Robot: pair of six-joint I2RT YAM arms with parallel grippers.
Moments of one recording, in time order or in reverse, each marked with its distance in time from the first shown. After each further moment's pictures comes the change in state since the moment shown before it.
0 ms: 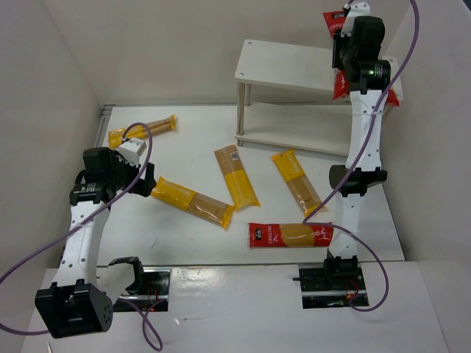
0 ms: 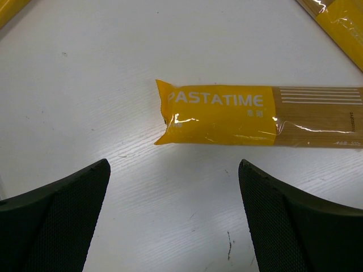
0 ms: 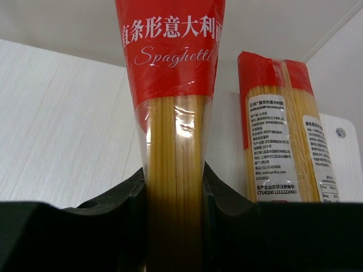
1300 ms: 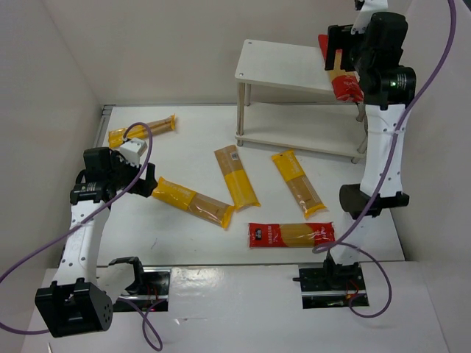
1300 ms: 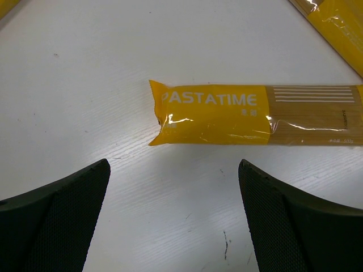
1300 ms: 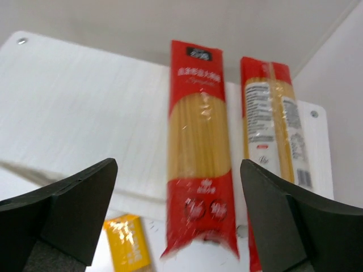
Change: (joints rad) left arm 0.000 0.007 0.000 -0.005 0.024 0.000; right arm 0.048 -0.322 -0.260 0.003 -0.018 0.038
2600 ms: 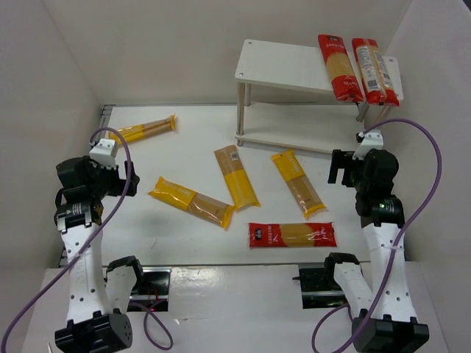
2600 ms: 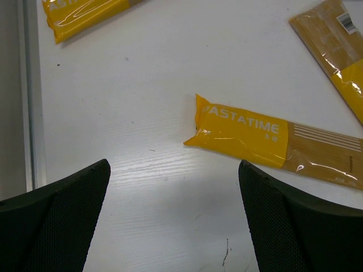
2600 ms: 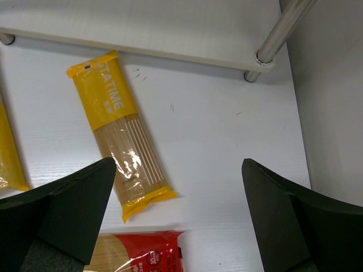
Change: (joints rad) left arm 0.187 -0.197 0.002 -0.014 -0.012 -0.109; right arm -0.183 -1.177 -1.889 0.473 -0.130 0.051
